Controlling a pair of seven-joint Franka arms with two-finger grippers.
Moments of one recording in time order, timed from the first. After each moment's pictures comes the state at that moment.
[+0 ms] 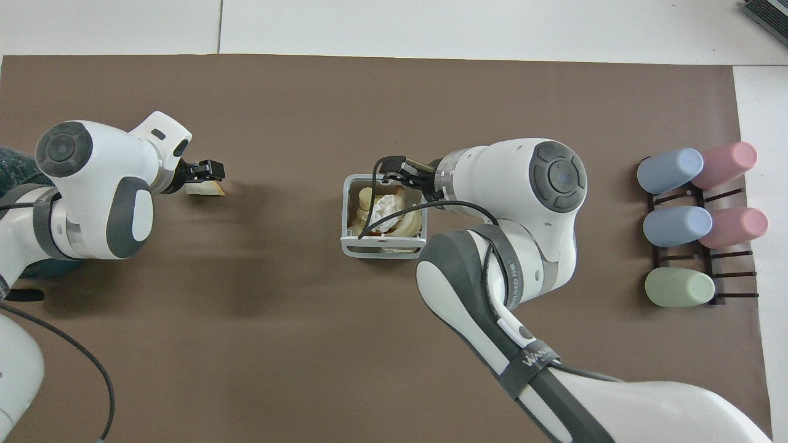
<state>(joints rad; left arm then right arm) 0.00 0.35 -0.11 -1.95 0.01 2.46 -0.20 0.45 0.29 0.01 -1.78 0.35 2.42 0.65</state>
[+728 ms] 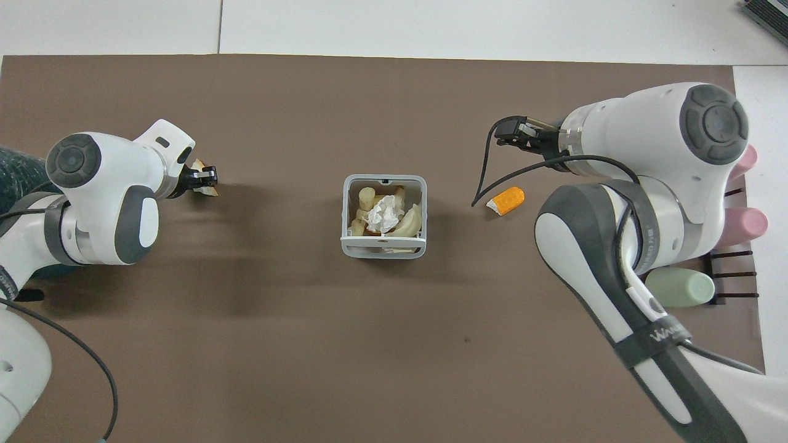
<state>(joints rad) 0.00 0.37 -0.10 -1.98 0.01 2.52 -0.20 0.22 0.21 0.00 -1.76 0.12 2.23 0.56</state>
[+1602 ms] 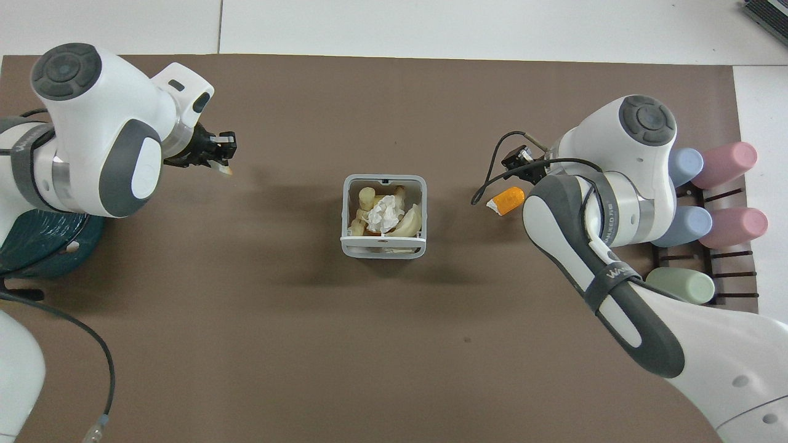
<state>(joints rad) -0.14 0.37 -0.13 -1.59 0.01 1.99 -0.41 0.18 0.39 0.01 -1.79 0.11 2.16 0.90</state>
